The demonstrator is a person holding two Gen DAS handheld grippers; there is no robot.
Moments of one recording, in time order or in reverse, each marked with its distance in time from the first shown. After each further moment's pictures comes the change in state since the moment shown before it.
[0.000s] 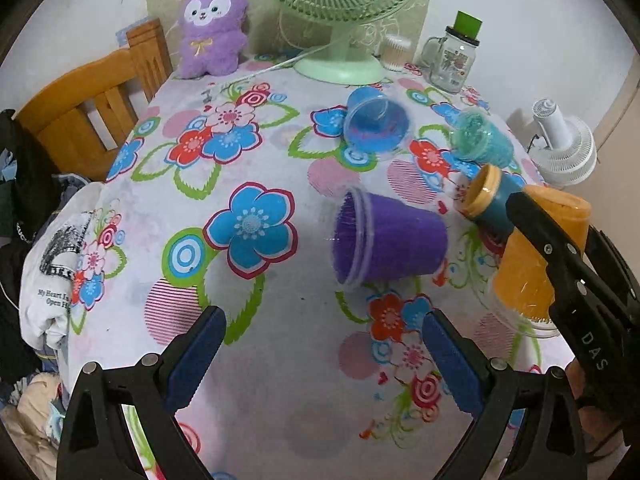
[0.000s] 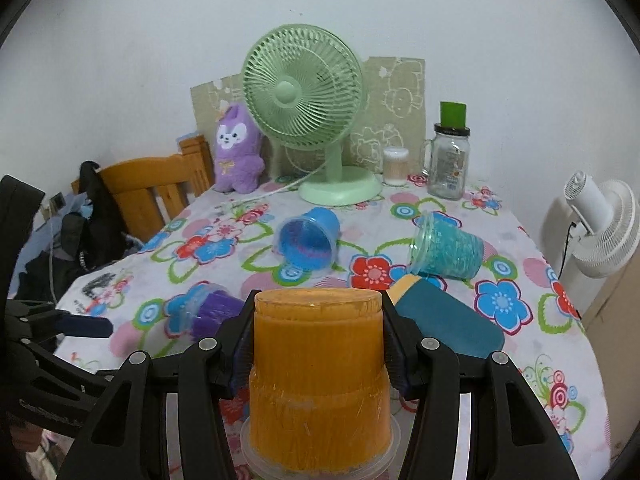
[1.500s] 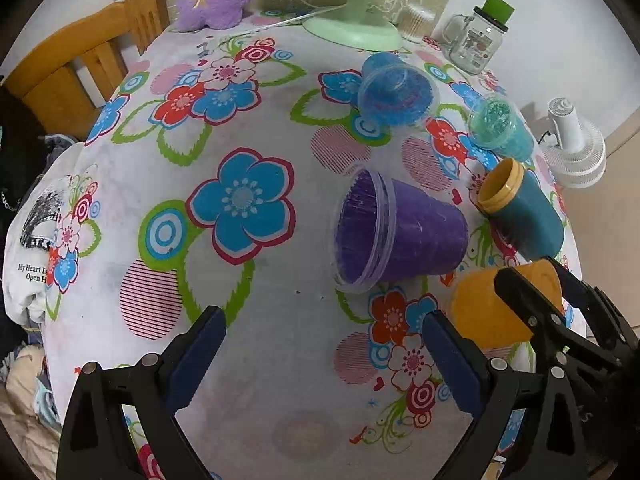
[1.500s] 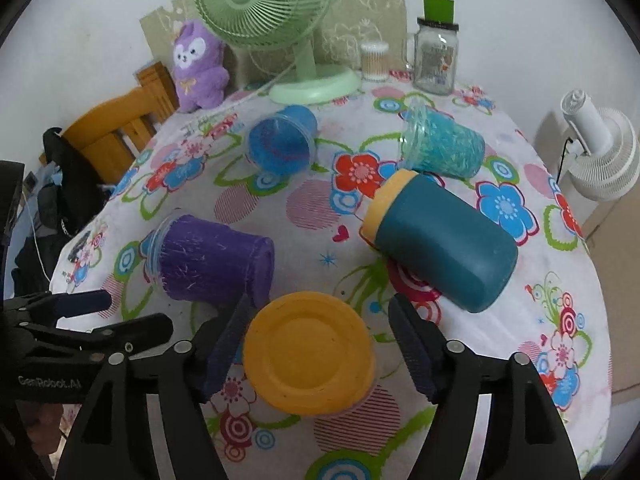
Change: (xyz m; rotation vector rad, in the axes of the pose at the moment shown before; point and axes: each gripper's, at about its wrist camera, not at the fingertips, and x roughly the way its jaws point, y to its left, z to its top) left arm 0.022 0.007 0.017 -0.073 0.157 -0.035; right arm 0.025 -0.005 0.000 0.105 0.412 -0.041
